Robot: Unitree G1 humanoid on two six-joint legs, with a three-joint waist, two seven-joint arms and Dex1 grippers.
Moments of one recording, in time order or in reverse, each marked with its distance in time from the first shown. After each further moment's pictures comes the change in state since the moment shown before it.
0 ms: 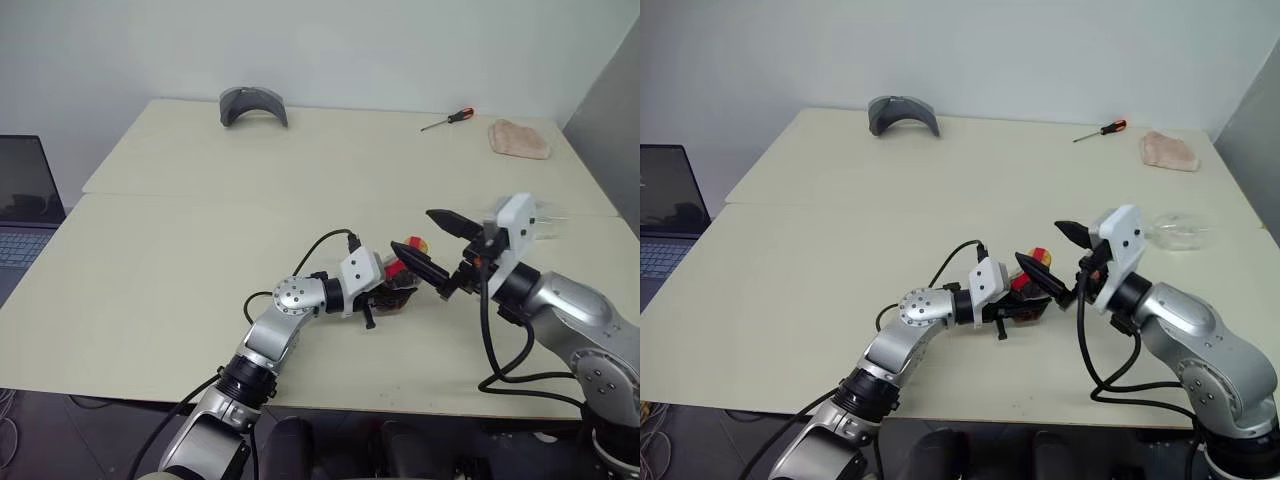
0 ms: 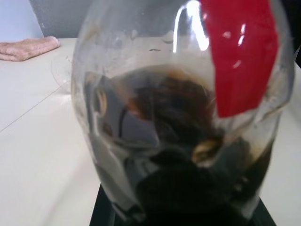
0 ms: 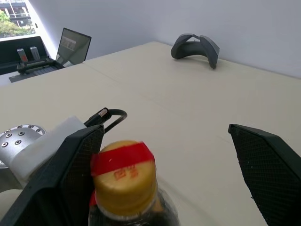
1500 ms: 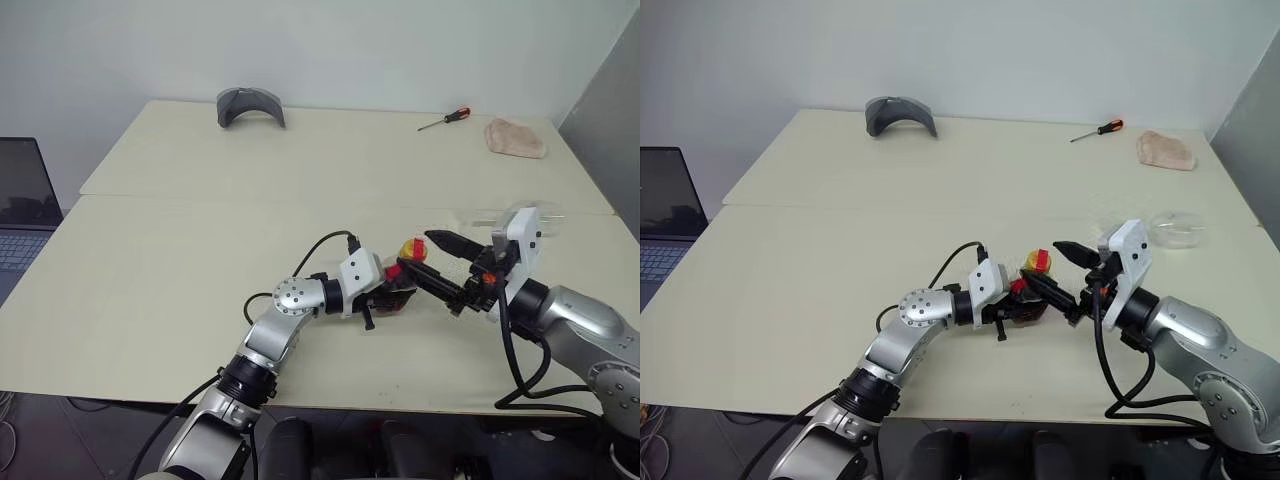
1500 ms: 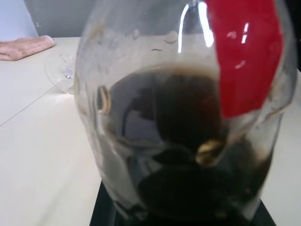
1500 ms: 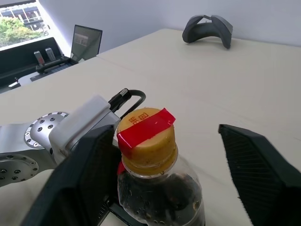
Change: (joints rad) left arm 0.000 -0.003 0.001 0.008 -0.001 -0.019 -0.003; right arm 0.036 -0.034 -0.027 -0.022 0.144 0.048 -0.011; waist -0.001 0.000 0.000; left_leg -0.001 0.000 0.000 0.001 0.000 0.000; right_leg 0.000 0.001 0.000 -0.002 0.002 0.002
